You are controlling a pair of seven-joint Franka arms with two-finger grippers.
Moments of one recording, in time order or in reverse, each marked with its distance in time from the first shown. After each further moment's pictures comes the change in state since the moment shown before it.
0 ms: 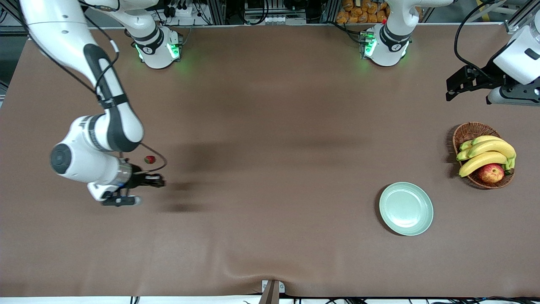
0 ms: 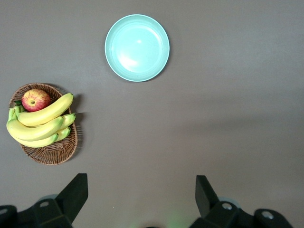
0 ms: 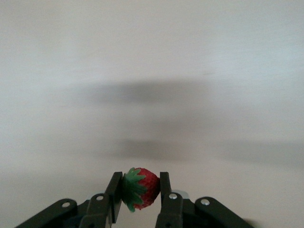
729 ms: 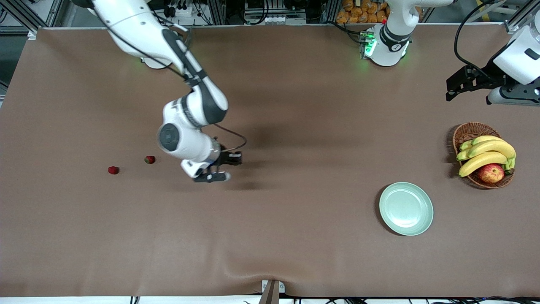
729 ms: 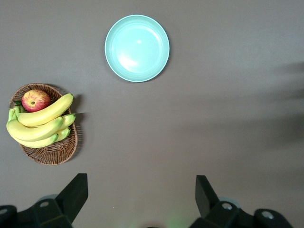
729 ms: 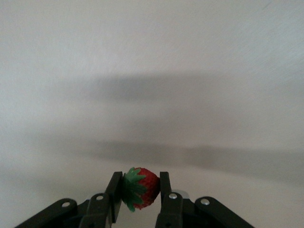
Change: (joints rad) left arm 0.000 0.003 0.000 0.000 0.000 0.004 0.000; right arm 0.393 0.081 0.005 -0.004 0.101 0.145 0.275
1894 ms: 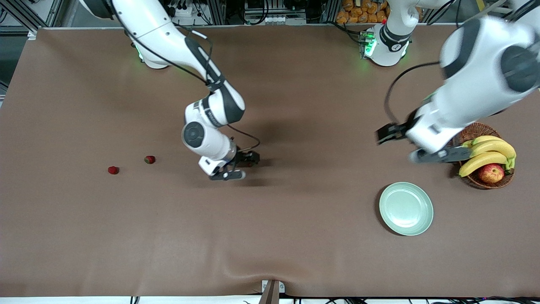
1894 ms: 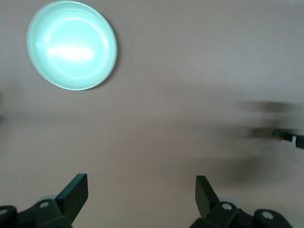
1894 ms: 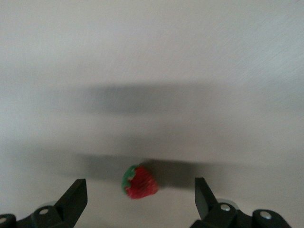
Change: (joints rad) left arm -0.175 0.312 -0.036 0.062 -0.108 0.230 -0.413; right arm 0.014 0.058 -0.026 0.021 -0.002 0.095 0.009
